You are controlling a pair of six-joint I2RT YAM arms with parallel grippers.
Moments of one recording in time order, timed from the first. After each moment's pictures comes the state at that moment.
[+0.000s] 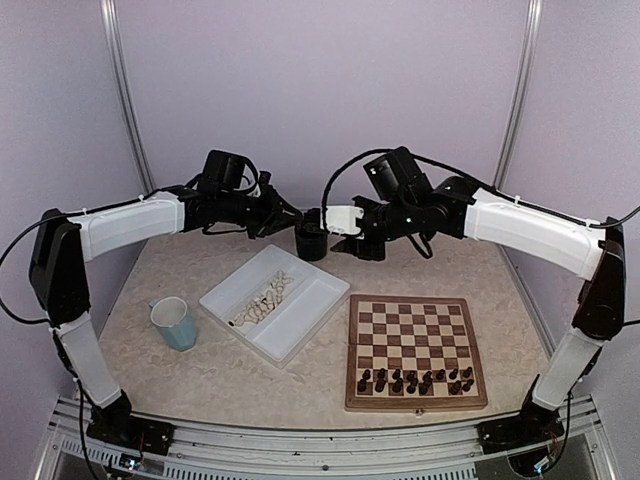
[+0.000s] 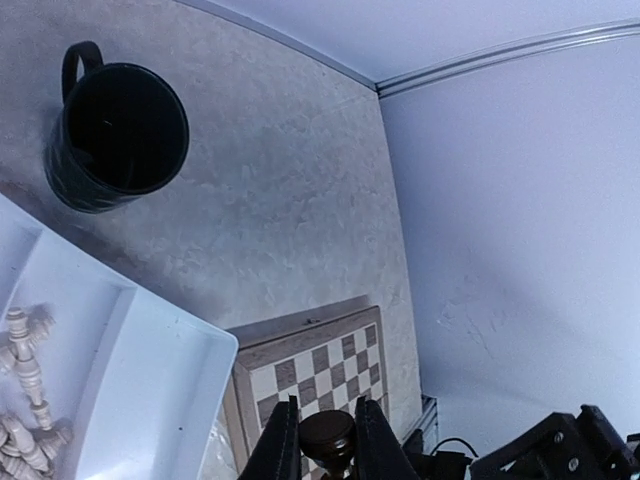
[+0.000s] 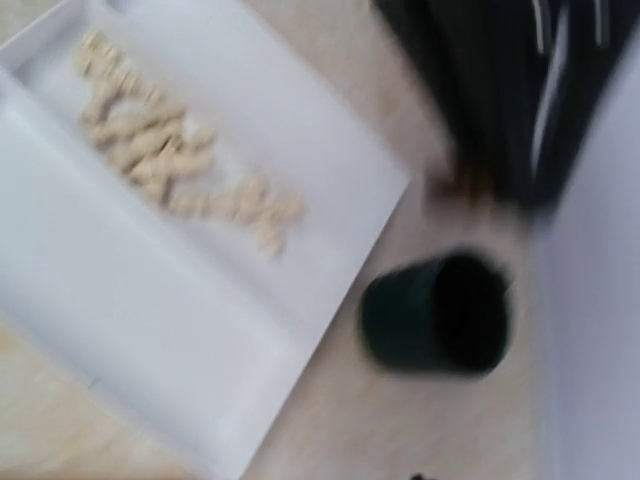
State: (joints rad) left arm -0.56 1.79 1.47 -0.21 0.42 -0.86; right arm 0.83 1.69 1.57 -0.55 -0.10 -0.86
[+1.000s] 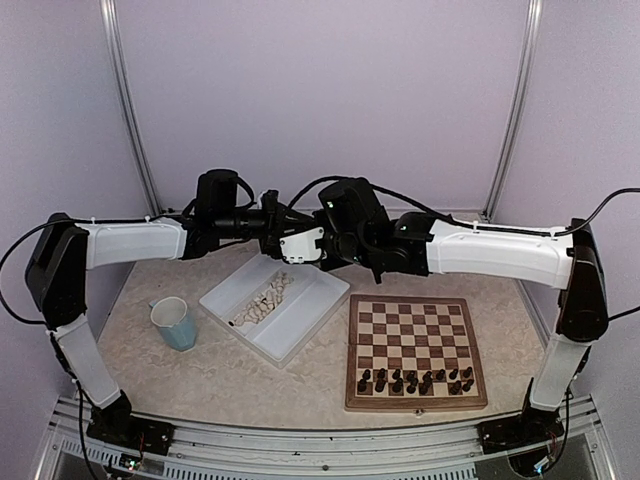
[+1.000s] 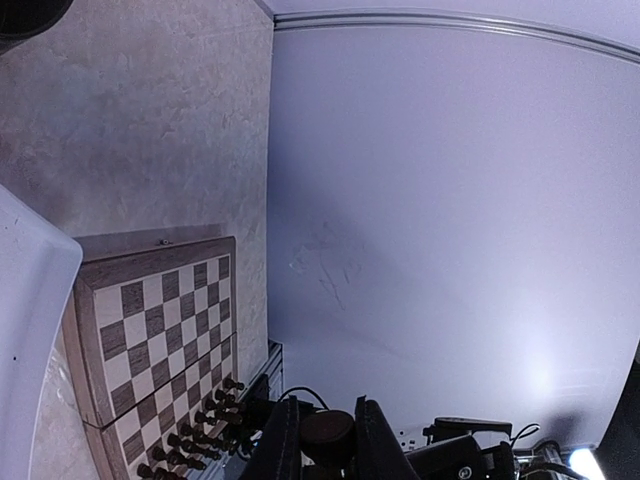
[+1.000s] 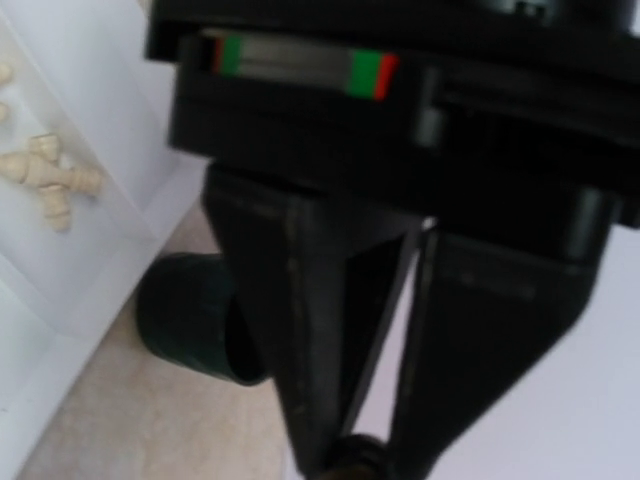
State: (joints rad) left arm -0.56 1.76 1.22 0.28 0.71 -1.34; right arm 1.04 1.81 1.54 -0.21 0.41 -1.19
